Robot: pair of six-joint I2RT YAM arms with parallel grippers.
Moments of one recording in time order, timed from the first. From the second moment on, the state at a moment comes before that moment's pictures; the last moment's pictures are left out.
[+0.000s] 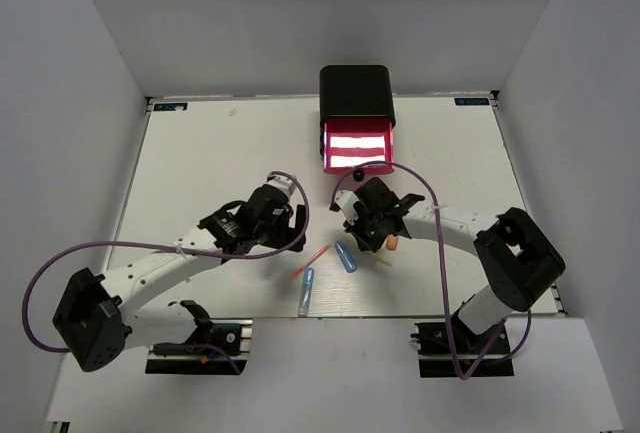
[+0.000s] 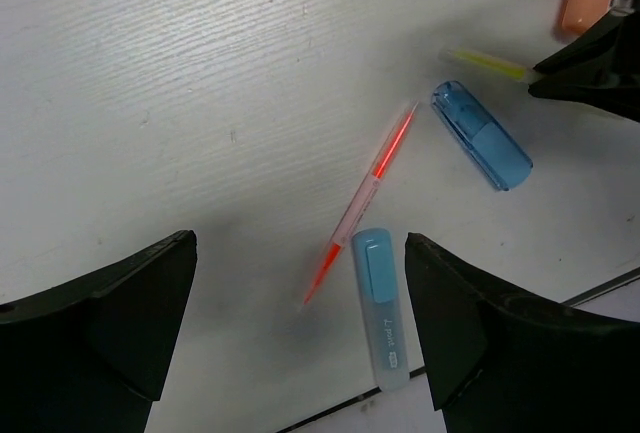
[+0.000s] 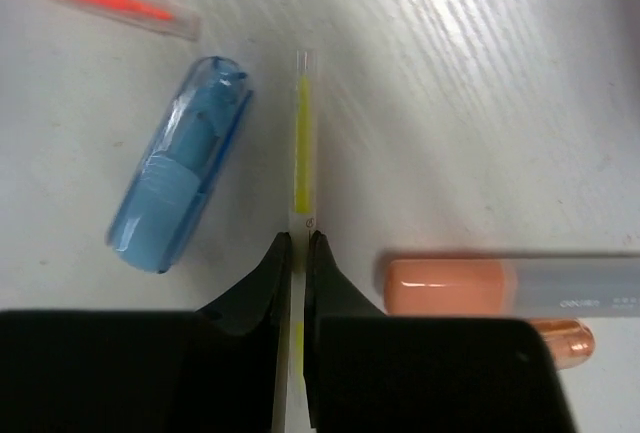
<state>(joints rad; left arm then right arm) -0.80 1.15 0.79 -0.49 -0.16 -0.47 0.74 1.56 0.84 -0.37 -0.18 -0.28</state>
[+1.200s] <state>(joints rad) -0.93 1.42 0.79 -0.37 -0.15 -0.43 0.41 1.79 1.52 -0.47 -0.44 -0.73</state>
